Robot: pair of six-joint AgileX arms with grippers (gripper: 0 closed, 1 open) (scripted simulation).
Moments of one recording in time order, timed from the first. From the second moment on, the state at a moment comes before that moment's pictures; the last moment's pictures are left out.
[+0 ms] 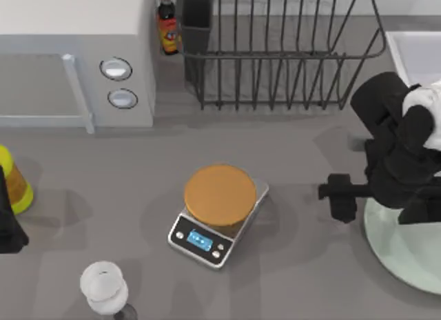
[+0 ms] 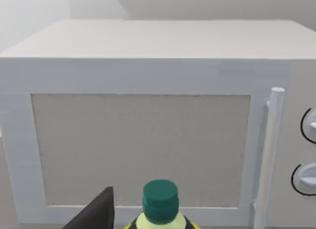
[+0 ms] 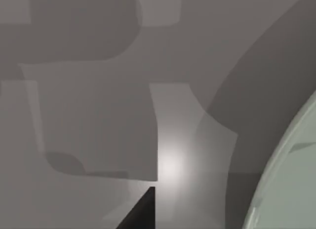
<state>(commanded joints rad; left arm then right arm) 0.00 0.00 0.00 0.00 0.00 0.00 0.42 1.92 1.02 -0.67 0.00 0.43</state>
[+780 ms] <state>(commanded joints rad) 0.00 0.00 0.00 0.00 0.00 0.00 0.42 1.92 1.02 -0.67 0.00 0.43</state>
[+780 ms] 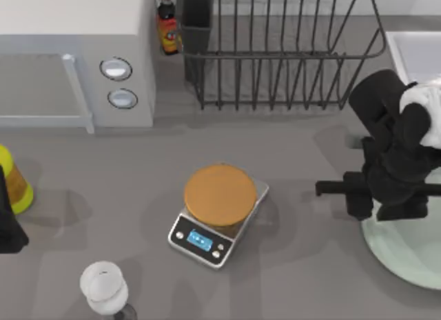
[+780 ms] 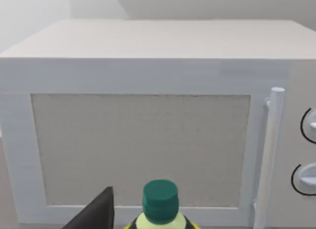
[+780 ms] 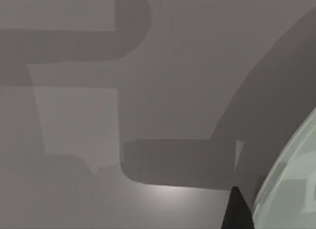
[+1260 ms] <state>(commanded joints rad) 0.00 0.00 0.00 0.00 0.00 0.00 0.41 1.86 1.16 -0.78 0.01 0.44</state>
